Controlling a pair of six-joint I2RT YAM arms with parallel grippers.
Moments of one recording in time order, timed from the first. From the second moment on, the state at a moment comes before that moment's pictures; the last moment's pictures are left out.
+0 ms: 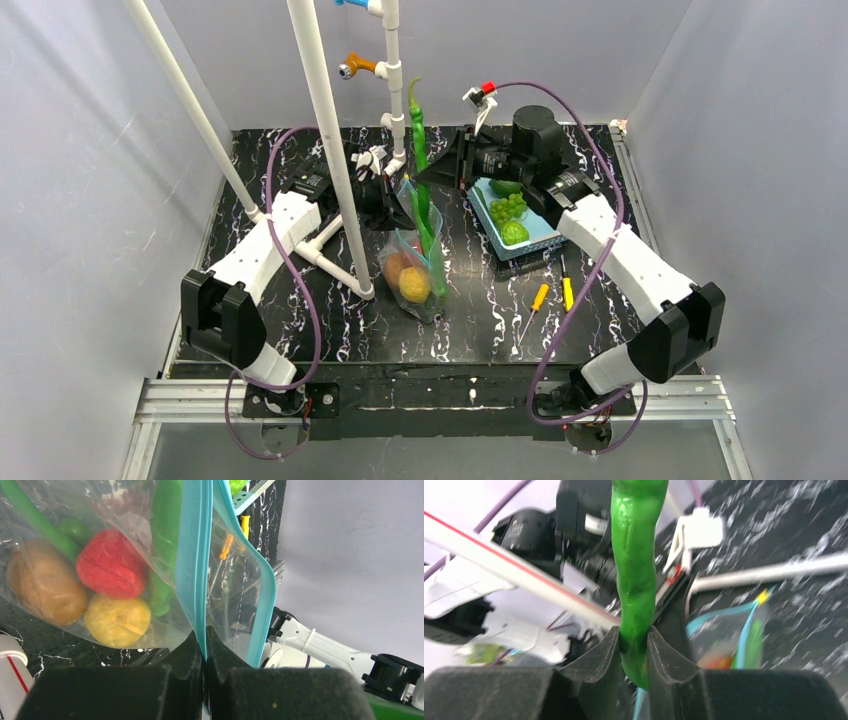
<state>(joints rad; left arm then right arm) -0.40 1.55 1.39 -0.73 0.62 -0.69 0.57 1.45 1.47 -0.21 -0.72 0.56</state>
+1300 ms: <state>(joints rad) -0.40 1.51 1.38 -0.78 0.62 -0.69 0.64 1.38 1.10 0.59 -0.30 0.43</state>
